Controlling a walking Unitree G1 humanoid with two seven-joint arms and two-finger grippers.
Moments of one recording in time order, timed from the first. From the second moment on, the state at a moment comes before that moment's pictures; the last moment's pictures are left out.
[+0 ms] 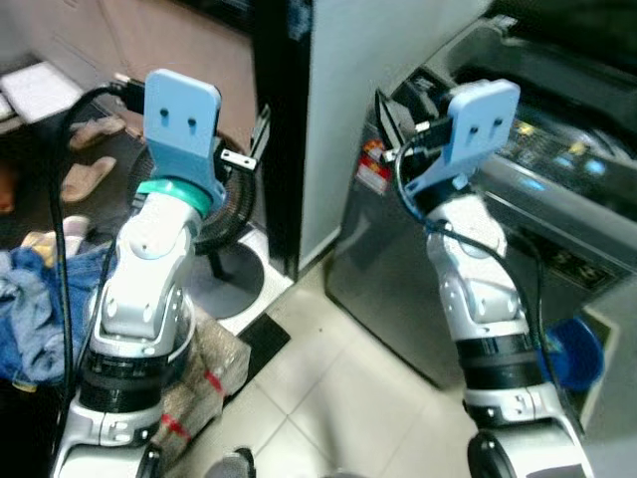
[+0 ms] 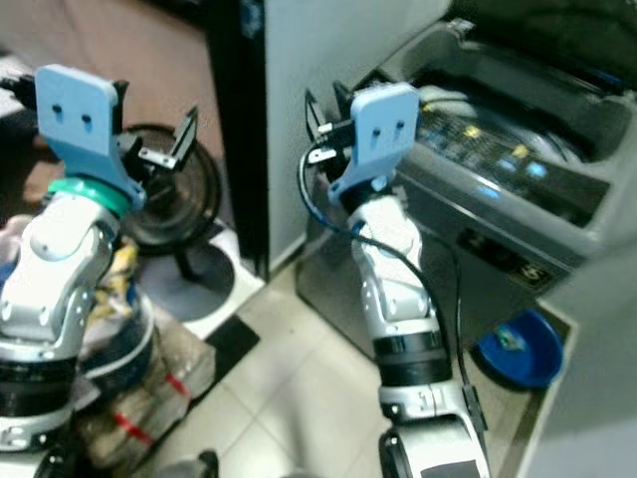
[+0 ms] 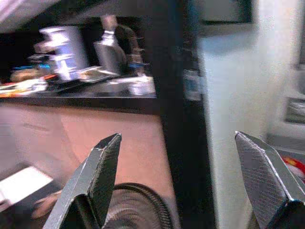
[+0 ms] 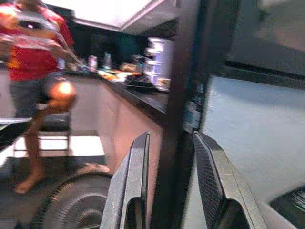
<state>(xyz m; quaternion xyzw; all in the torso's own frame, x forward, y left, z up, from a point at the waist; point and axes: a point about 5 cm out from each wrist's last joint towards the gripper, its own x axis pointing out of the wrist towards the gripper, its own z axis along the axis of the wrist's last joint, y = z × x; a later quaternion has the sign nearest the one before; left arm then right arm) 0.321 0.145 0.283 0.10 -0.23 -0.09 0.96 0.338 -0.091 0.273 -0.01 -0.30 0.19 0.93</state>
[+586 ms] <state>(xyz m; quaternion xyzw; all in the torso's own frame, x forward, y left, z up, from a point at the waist) 0.320 0.136 0.269 0.09 -0.21 -0.11 0.97 0.340 -0.103 0.265 -0.02 -0.29 0.17 0.94</state>
